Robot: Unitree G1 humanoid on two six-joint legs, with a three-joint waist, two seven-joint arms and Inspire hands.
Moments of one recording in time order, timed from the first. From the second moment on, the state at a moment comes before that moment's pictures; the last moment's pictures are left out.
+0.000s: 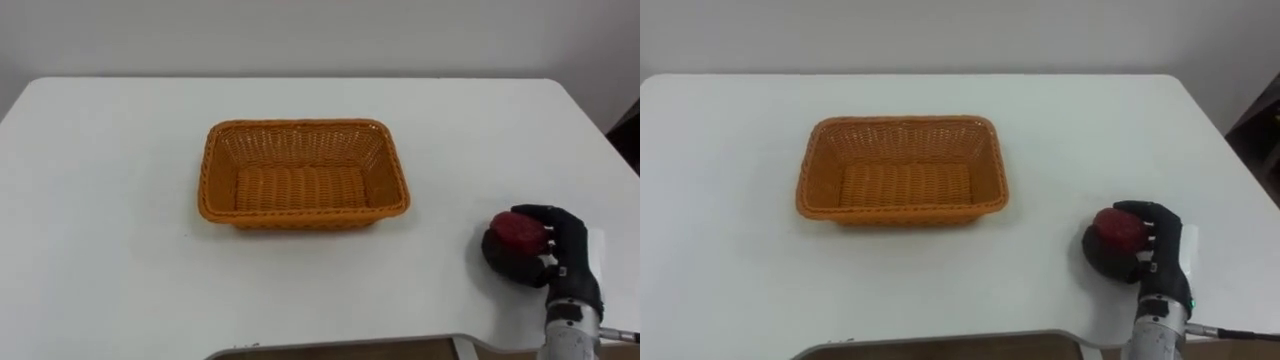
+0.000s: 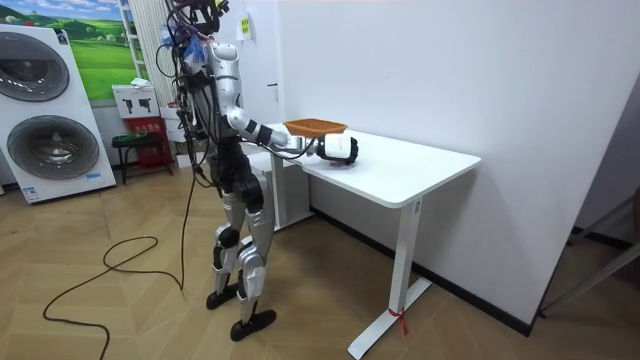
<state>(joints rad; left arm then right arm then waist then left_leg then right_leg) 0.29 0.23 0.06 1.07 0.07 -0.03 0.08 0.14 -0.26 -0.06 0.45 -0.17 -0.21 -0.42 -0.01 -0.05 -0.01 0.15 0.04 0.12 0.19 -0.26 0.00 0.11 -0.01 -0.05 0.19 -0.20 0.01</state>
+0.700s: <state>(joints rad) 0.26 0.23 0.03 1.14 0.08 -0.02 0.03 0.11 -0.27 0.02 0.05 -0.17 -0.15 -0.36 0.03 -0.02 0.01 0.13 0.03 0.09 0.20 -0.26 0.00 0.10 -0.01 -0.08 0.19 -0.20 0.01</state>
